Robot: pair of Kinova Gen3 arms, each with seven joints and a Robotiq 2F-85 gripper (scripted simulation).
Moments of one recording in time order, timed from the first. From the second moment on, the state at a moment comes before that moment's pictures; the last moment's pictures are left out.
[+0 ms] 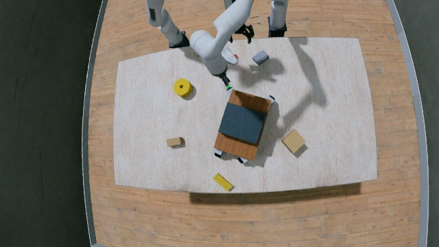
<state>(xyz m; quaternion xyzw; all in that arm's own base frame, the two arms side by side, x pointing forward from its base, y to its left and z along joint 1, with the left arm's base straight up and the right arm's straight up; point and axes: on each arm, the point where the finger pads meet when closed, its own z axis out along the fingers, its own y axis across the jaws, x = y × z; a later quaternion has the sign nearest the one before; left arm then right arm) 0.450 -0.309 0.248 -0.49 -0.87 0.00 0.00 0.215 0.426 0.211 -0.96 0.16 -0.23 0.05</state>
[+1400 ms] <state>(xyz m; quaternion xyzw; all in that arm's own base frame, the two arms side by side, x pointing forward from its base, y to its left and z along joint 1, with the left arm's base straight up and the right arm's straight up) 0.450 -0.309 0.158 -0.49 -0.87 0.00 0.00 0.215 0.426 0.211 -0.96 0.16 -0.23 0.05</state>
